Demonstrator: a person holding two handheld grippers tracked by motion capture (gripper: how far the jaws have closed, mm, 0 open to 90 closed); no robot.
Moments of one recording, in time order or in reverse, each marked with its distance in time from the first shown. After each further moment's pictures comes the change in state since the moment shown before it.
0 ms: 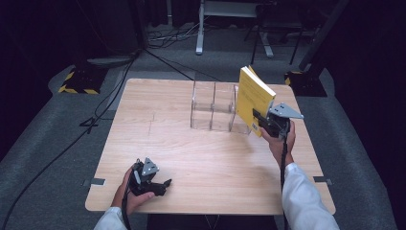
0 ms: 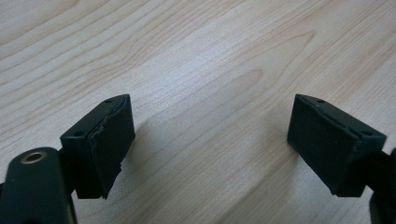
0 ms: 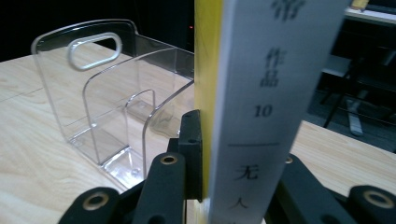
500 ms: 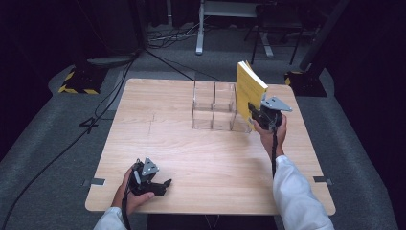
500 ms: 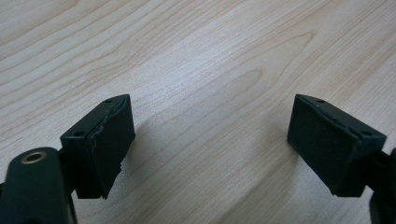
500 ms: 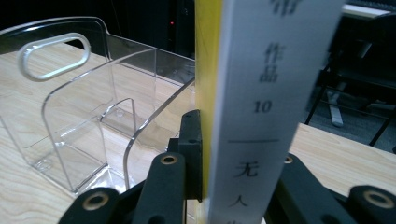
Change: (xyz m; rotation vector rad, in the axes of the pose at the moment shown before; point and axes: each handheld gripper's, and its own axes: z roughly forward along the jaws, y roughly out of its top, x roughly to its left) left arm 0.000 0.000 0.000 -0.002 0.001 0.000; right arm 0.003 0.005 0.036 0.019 -0.081 0.023
